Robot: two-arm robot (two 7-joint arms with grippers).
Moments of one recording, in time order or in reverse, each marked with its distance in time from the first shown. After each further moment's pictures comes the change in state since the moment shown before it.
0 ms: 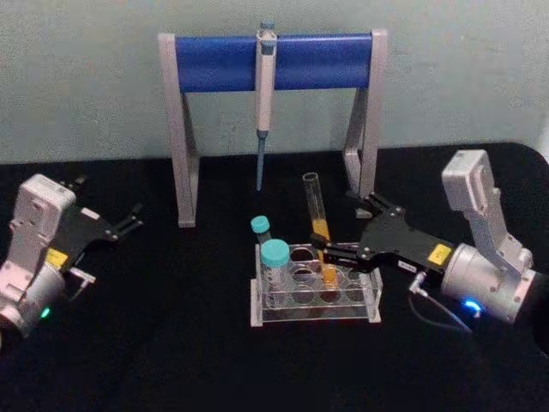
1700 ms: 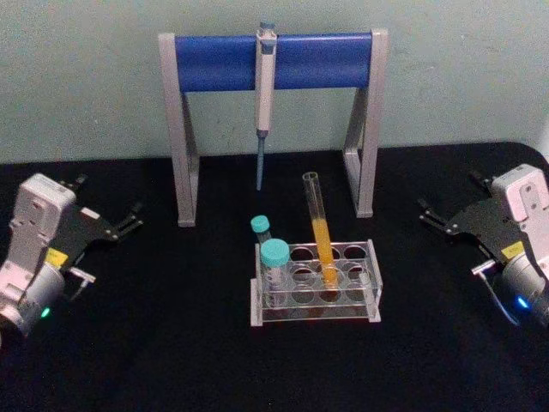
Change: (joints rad) left arm 0.000 0.000 0.000 0.000 0.000 0.000 0.000; right arm -0.054 0.055 0.019 0.092 -0.194 -0.098 -0.552
